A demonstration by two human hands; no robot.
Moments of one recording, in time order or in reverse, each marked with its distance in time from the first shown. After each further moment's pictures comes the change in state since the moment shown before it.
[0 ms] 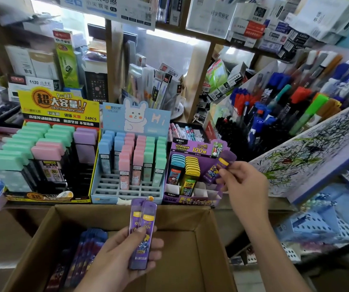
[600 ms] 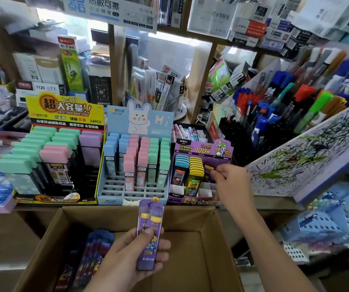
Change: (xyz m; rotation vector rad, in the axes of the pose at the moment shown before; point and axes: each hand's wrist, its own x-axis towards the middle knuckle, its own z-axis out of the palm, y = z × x) left_hand 0.004 -0.004 -0.001 0.011 -0.020 0.007; right_hand 0.013 0.012 0.029 -0.378 -0.141 -0.007
